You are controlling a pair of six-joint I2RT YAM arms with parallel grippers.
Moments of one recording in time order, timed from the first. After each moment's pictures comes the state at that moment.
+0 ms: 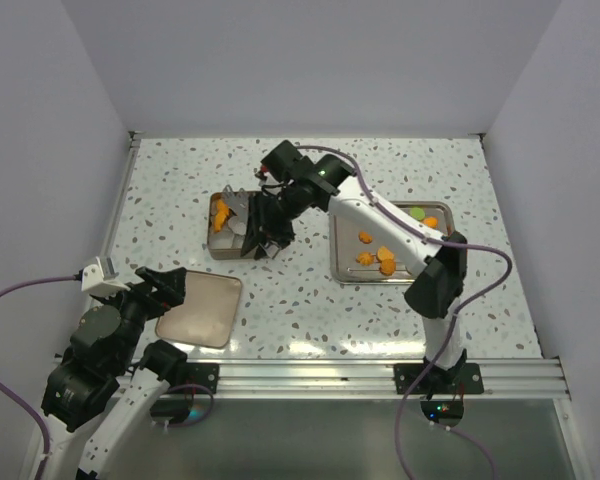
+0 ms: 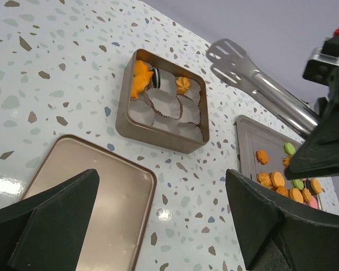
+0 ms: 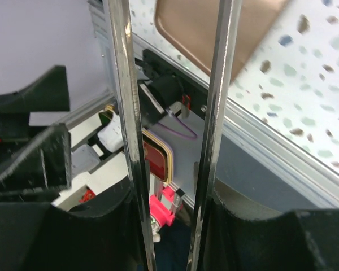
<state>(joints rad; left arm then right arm) -0.47 0.09 0.75 -0.90 -0.42 -0.67 0.87 2.03 2.14 -1.11 -0.53 0.89</state>
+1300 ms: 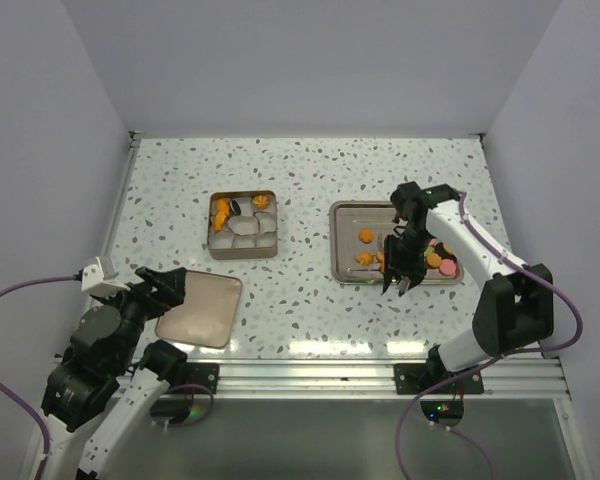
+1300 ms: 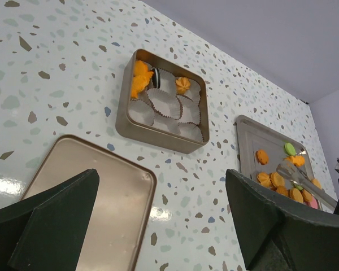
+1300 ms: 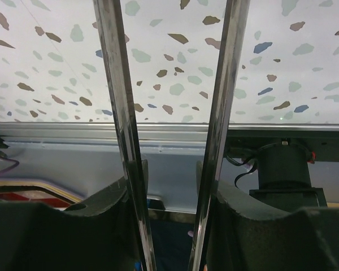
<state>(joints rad) -0.47 0.09 0.75 -0.90 -0.42 -0.67 0.30 1.51 1.22 -1.36 -0.18 0.47</state>
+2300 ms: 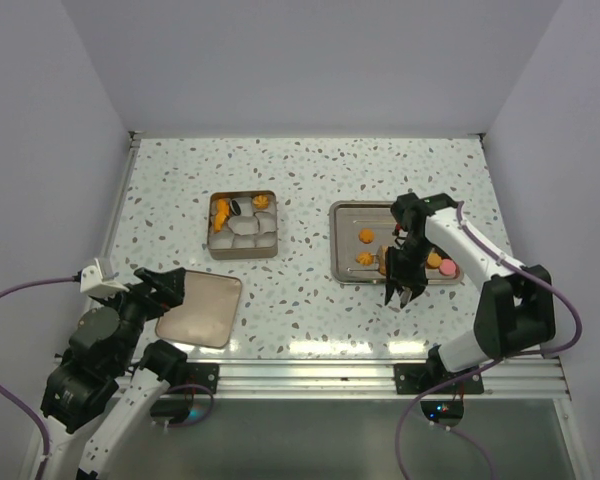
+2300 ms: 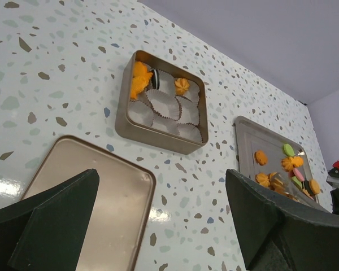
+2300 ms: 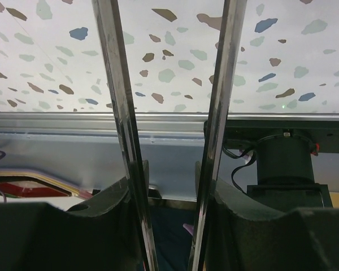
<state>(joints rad) -0.47 0.08 0.75 -0.90 -0.42 -0.68 0.30 1.49 1.12 -1.36 -0.20 0.46</state>
